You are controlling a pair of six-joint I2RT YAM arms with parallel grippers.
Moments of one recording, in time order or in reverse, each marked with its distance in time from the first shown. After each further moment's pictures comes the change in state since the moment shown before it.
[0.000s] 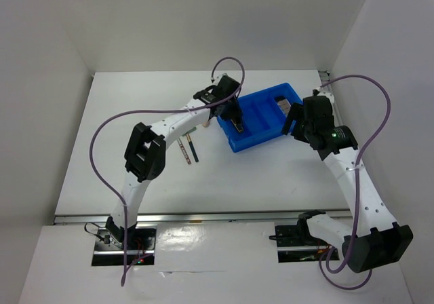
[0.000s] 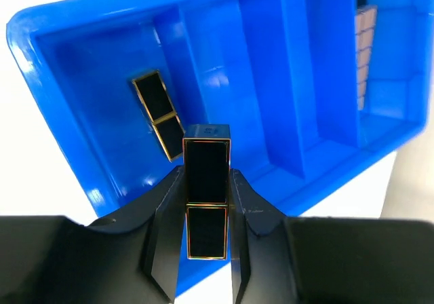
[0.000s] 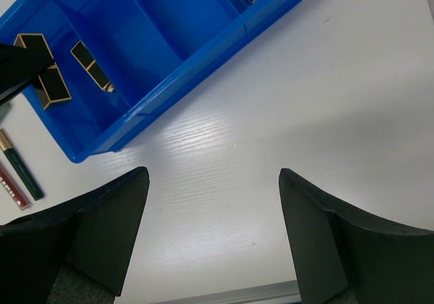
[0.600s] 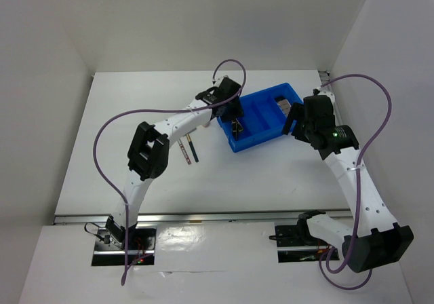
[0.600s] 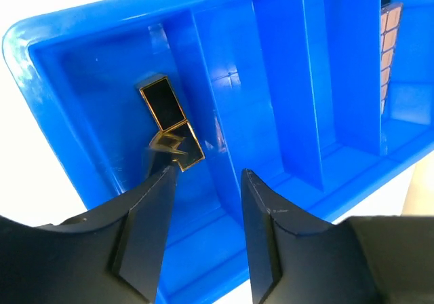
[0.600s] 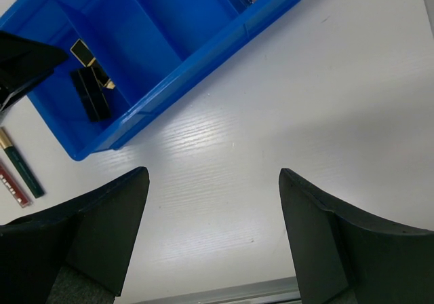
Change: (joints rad) left arm 0.000 0.048 0.019 0.000 -0.008 0.021; right arm 0.000 0.000 0.015 -0.026 0.000 -0.003
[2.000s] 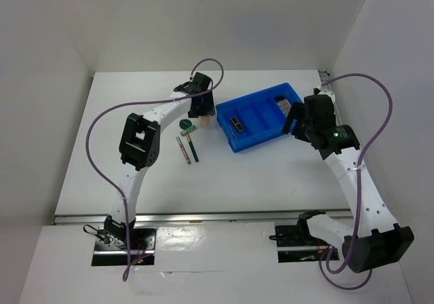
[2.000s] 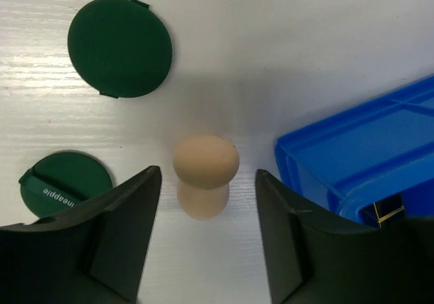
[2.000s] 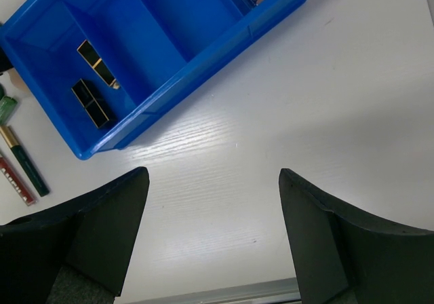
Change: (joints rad) left arm 0.223 0.057 -0.042 -0.055 -0.015 0.352; right arm 0.000 -0.001 0.014 -0.002 -0.010 0.000
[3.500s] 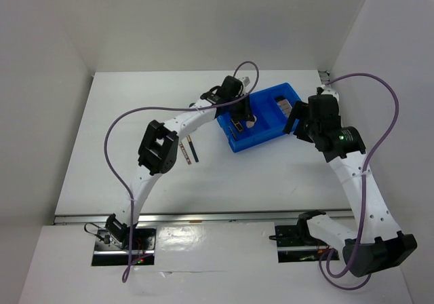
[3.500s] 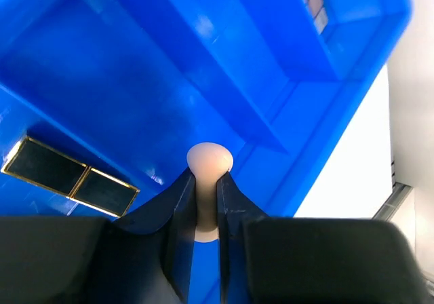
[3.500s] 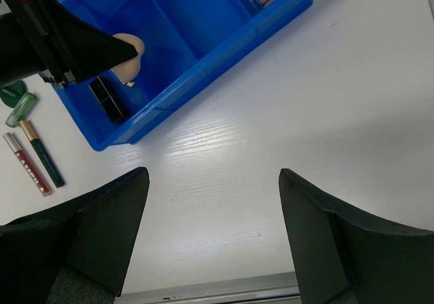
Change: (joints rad) left arm -0.195 0.117 0.198 0.179 0.429 -0.060; right arm 0.000 -0.029 0.040 -0.043 -0.023 0.004
